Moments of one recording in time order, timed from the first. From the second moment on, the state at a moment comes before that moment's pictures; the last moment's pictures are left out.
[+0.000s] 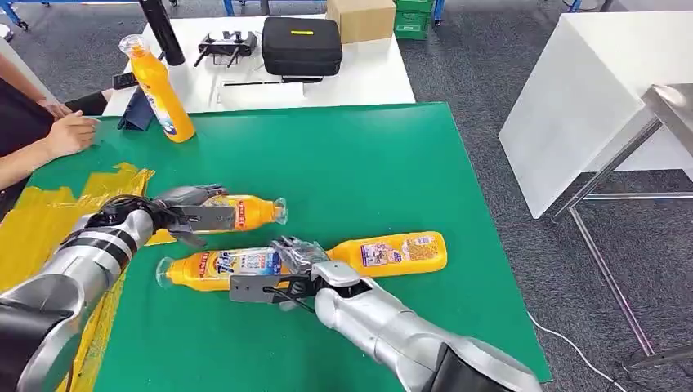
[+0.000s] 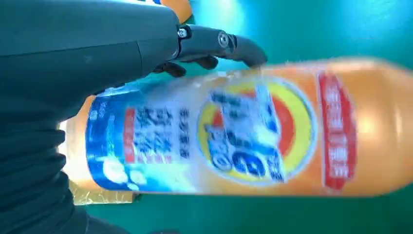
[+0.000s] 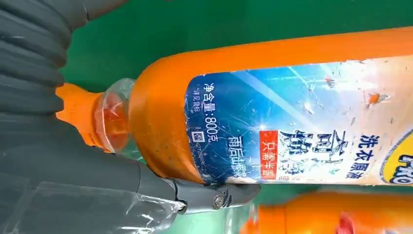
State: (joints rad) left arm -0.93 0.16 -0.41 -0.37 -1.24 -0.18 -0.30; right arm -0.75 0.36 1.16 -0.43 0.30 0.05 0.15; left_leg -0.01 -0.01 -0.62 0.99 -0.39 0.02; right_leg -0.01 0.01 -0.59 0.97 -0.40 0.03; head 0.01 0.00
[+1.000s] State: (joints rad) left arm -0.93 0.14 -0.31 -0.39 -0.84 0.11 -0.28; right arm -0.75 0.36 1.36 -0.45 0.43 0.04 0.26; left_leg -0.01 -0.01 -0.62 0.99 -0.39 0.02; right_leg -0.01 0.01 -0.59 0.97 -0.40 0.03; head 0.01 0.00
